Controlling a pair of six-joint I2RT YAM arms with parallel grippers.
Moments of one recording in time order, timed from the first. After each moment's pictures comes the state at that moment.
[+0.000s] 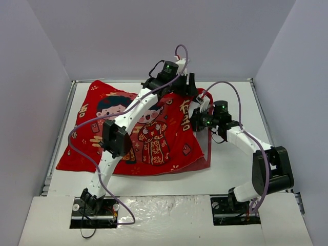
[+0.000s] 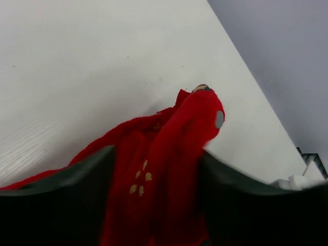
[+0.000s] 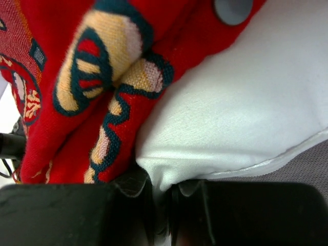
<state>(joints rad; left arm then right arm) -0.63 2.36 2.49 -0.60 0.37 -0.39 0.24 1.46 0.82 0.09 -0.74 0.21</state>
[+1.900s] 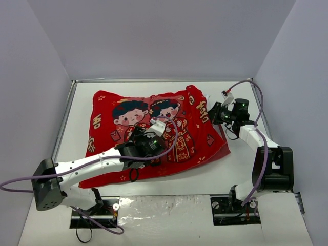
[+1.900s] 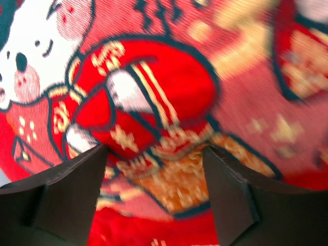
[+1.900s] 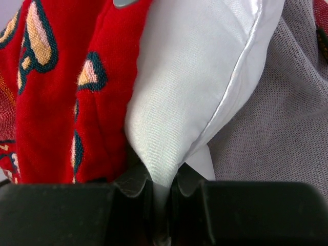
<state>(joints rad) -1.11 1.30 1.03 -0.67 -0.82 -0.35 -0.02 1.48 0.82 0.11 -0.74 0.35</state>
